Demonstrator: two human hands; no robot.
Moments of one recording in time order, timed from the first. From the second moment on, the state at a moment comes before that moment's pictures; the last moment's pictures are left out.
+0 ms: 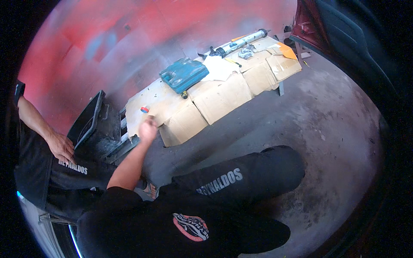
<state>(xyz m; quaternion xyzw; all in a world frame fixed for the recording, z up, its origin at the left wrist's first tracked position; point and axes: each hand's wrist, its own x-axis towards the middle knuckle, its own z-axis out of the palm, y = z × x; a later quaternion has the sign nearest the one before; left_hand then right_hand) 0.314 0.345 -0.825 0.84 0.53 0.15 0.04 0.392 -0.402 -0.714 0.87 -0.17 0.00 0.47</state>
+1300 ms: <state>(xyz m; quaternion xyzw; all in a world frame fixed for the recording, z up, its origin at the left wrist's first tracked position) 0.367 0.420 -0.829 0.85 0.50 0.19 0.04 0.390 -0.414 -0.729 0.88 -0.13 0.01 0.45</state>
